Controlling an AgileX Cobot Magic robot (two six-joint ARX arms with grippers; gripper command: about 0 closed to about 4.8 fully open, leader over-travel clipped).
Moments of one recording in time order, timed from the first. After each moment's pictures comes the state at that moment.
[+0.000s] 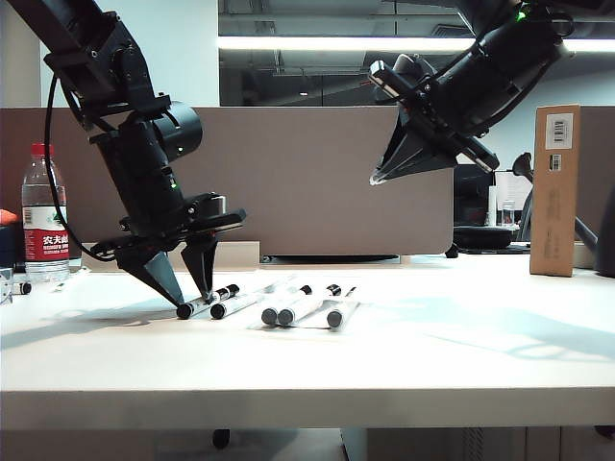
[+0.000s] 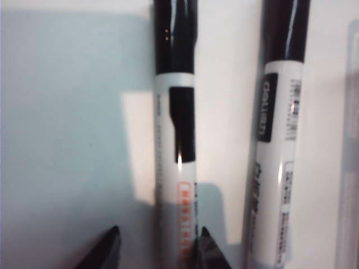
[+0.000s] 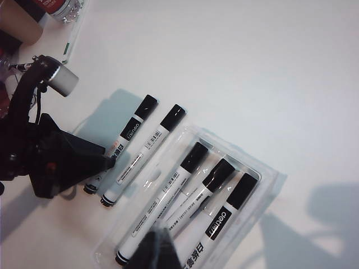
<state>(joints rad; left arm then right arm) -0.31 2.03 1.50 -0.59 0.14 -0.14 0.34 1.66 1.21 -0.14 -0.42 0.29</state>
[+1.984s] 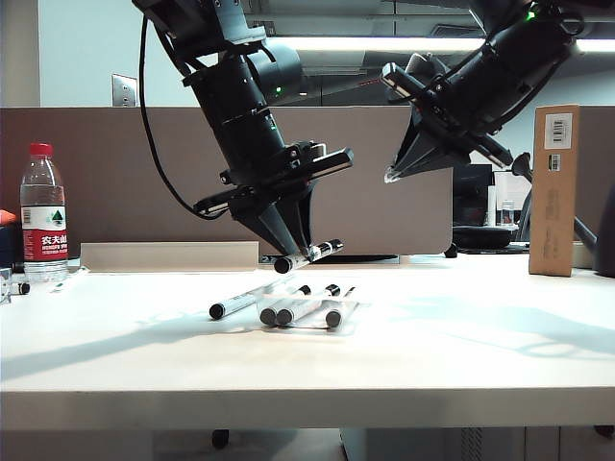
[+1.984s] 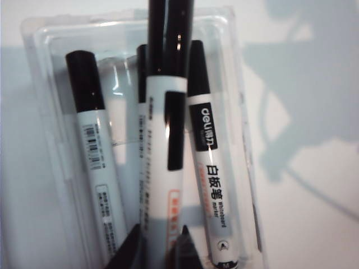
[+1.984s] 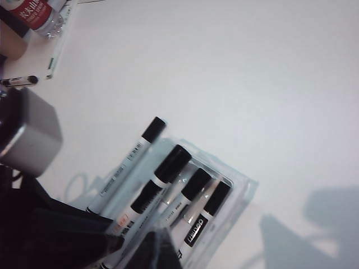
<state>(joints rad) -0.56 2.02 1.66 -0.70 0.15 -0.23 0.31 1.65 1.21 -0.13 -0.40 0.29</state>
